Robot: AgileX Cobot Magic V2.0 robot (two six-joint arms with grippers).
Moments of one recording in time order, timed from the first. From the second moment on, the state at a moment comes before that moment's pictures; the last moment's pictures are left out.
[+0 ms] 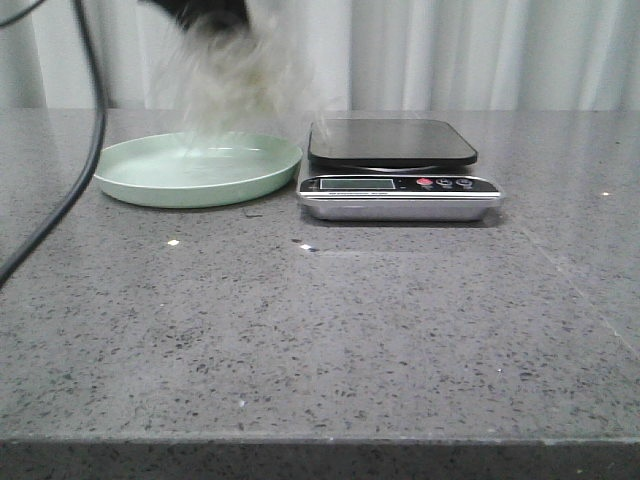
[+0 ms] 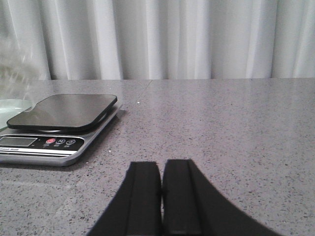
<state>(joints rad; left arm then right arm) -0.42 1.83 -1.83 -0.21 0.91 0.11 0.12 -0.01 0.03 0.17 0.01 -0.06</state>
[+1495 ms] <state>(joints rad) -0.56 1.59 -1.86 -0.04 0.95 0.11 0.12 -0.01 0.03 0.17 0.01 -0.06</state>
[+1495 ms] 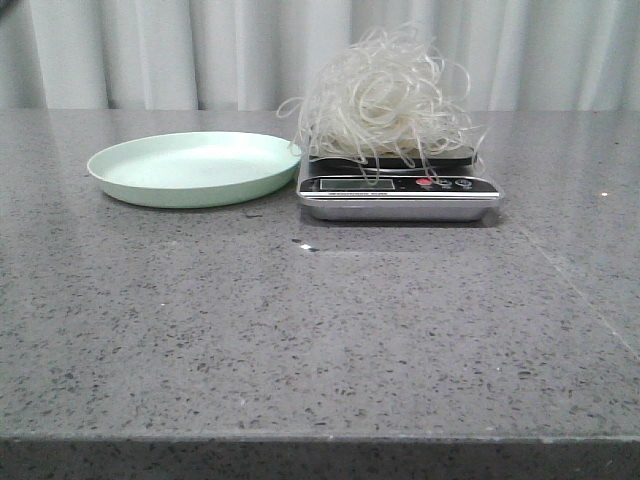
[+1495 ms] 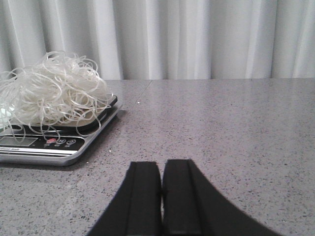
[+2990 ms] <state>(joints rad) -0.56 0.22 -0.35 -0.10 0.26 0.11 0.12 -0.01 0.03 0.17 0.01 -0.06</state>
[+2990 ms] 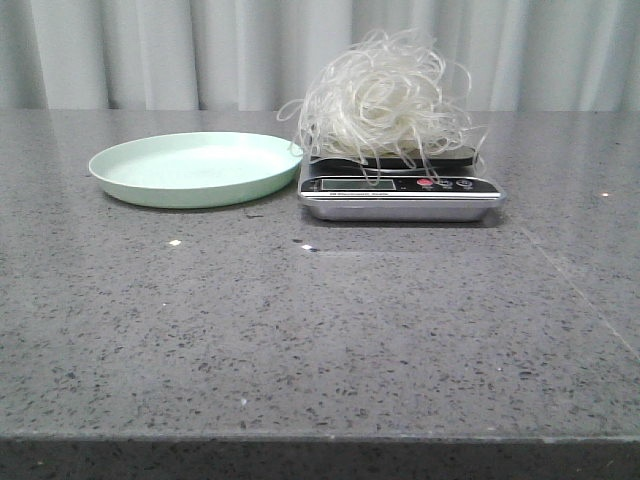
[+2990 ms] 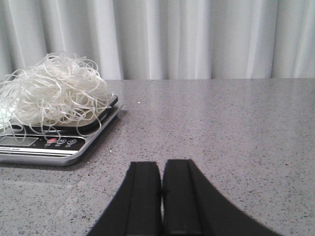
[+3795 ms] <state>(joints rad) -0.56 0.22 -0.35 -0.10 0.23 0.11 0.12 0.42 -0.47 0.17 0.27 -0.05</state>
